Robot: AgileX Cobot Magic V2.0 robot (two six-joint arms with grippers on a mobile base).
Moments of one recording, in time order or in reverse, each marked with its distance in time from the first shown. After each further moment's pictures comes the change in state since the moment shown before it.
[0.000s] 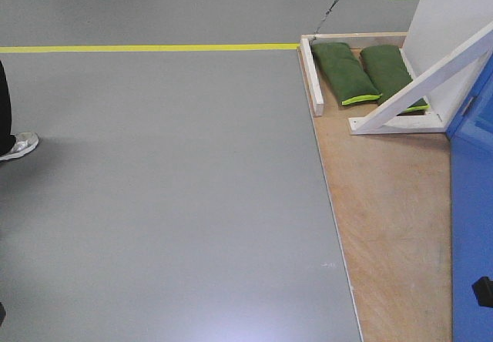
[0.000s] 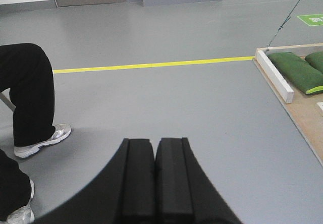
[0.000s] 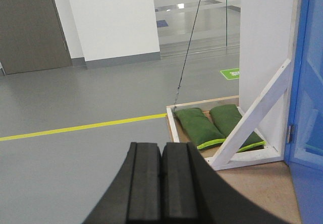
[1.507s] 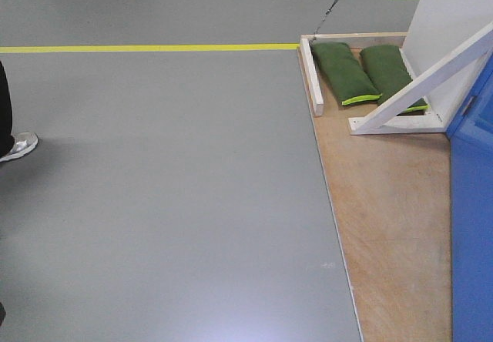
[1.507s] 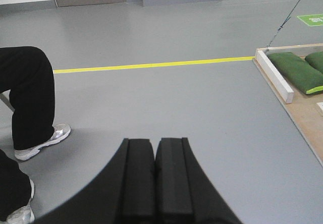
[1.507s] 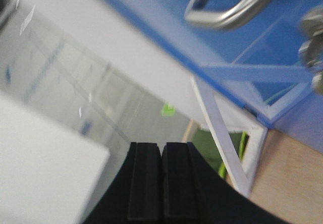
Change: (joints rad) left arm 0.000 0.000 0.000 0.000 0.000 0.000; right arm -0.683 0.730 -0.595 0.819 -0.019 0.000
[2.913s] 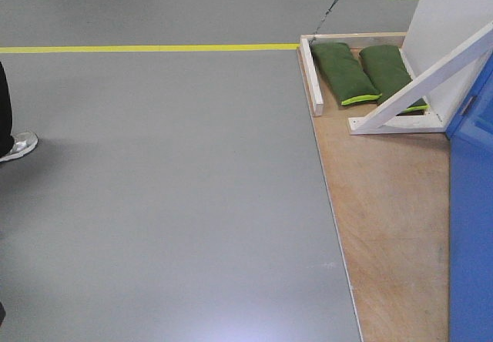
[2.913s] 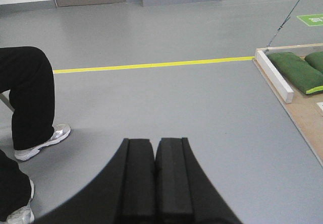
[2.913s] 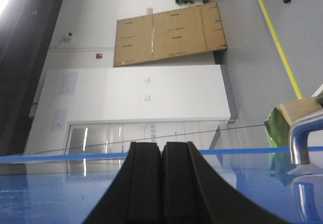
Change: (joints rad) left arm 0.000 0.000 0.000 0.000 0.000 0.000; right arm -0.492 0.619 -0.685 0.642 0.187 -0.003
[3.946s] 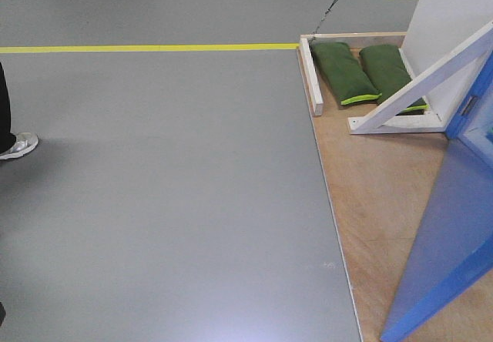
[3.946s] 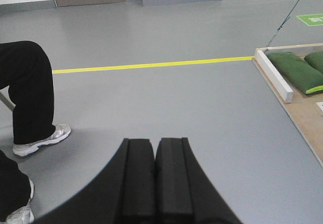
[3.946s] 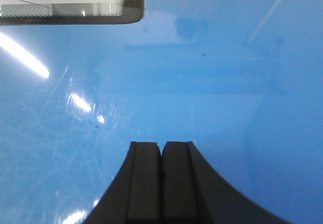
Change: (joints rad) left arm 0.000 0.000 0.000 0.000 0.000 0.000; right arm 0.305 -0.003 -0.011 -0.004 0.384 -0.001
